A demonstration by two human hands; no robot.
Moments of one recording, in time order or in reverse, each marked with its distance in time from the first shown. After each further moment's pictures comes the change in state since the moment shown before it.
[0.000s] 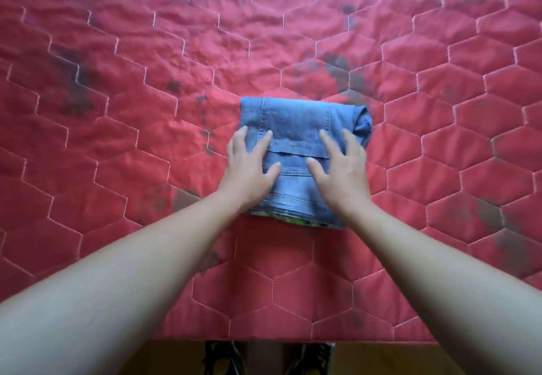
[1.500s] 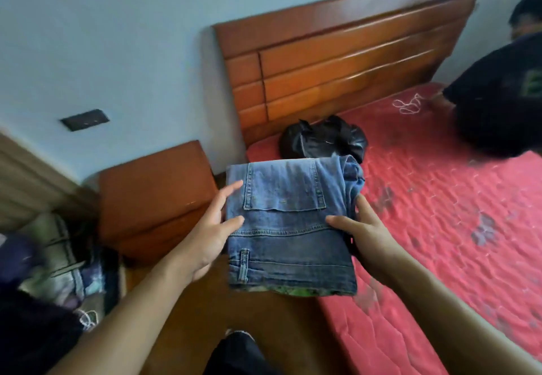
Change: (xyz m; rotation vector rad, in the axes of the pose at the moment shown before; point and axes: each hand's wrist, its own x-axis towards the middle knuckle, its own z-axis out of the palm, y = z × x) left_hand -0.717 -0.001 -0.389 -1.191 0.937 -0.418; right_hand -0.414 -0.509 -0.244 0.710 -1.276 -0.401
